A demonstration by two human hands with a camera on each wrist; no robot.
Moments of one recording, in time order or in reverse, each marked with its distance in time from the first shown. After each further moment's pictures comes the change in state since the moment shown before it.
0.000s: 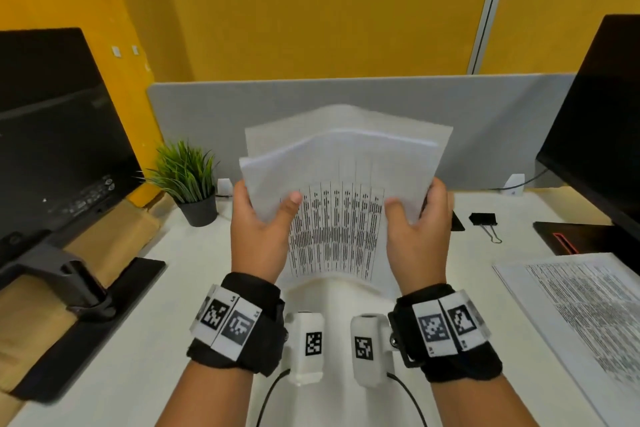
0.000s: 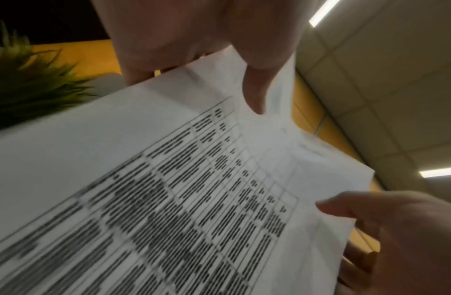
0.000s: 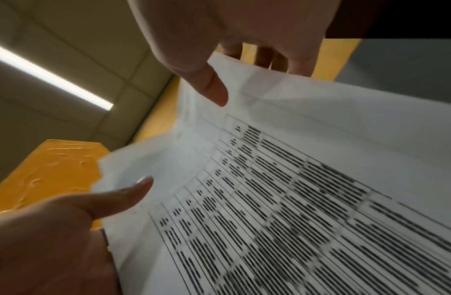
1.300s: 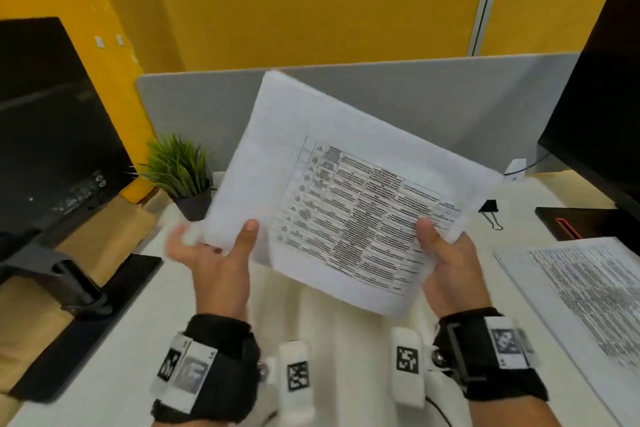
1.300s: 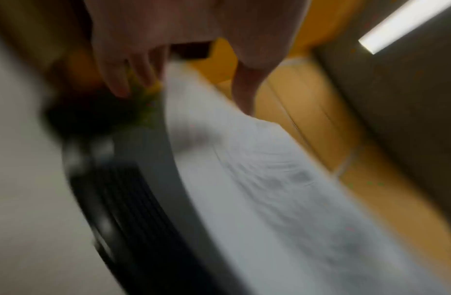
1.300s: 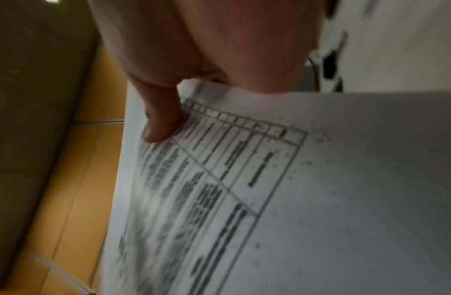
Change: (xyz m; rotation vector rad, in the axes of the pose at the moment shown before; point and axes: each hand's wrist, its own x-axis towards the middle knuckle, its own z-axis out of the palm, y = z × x) left_hand -0.026 -0.011 -0.026 -0.104 0.312 -0.312; right_hand -0.012 0.038 -0.054 0.554 -0.234 0.461
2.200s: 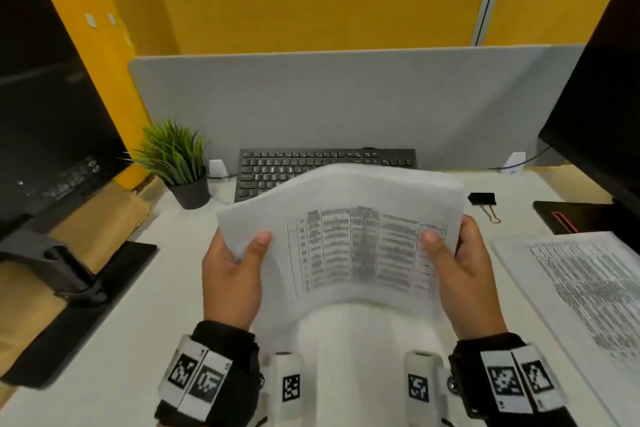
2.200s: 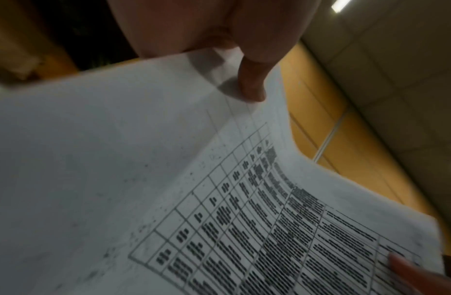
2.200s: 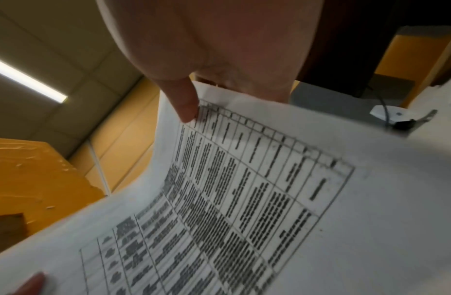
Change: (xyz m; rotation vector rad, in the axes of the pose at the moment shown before) left_hand -0.011 -0.023 -0.014 0.155 -0.255 0.185; right_hand -0.027 -0.007 -0.007 -0.493 0.023 -0.214
